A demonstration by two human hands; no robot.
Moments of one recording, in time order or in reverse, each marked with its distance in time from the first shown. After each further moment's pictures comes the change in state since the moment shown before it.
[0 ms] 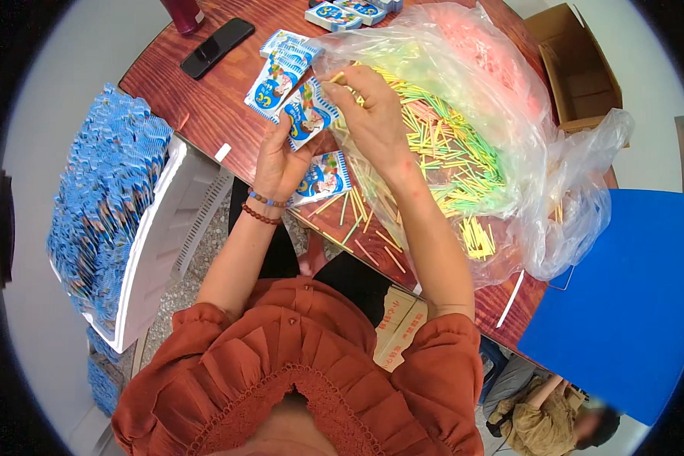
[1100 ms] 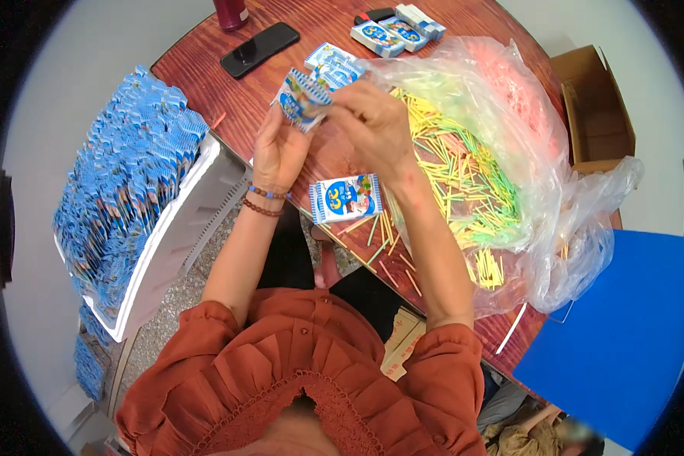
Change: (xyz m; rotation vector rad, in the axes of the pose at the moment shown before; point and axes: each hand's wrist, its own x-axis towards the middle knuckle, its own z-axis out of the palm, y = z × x) left_hand 0.021 0.060 -0.015 -0.083 -0.035 0.151; right_hand 0.027 -0.023 0.047 -0.174 -0.046 -0.337
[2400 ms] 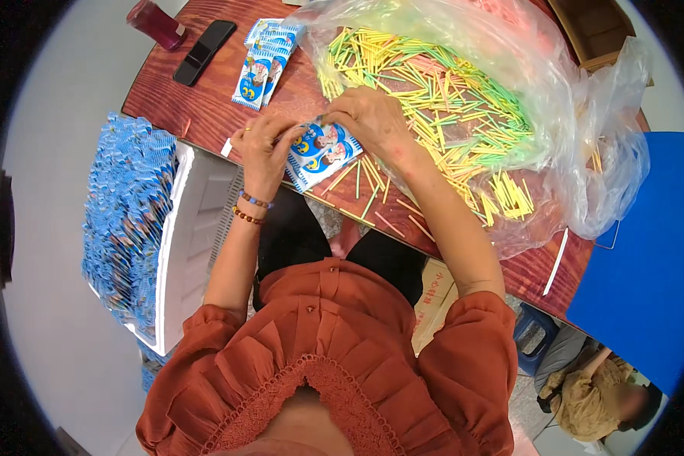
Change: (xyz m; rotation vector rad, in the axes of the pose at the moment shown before) left_hand -0.049 -0.014 -0.001 2.190 -0.438 0.566; right_hand -0.103 0.057 -0.025 -0.344 -0.201 0.175
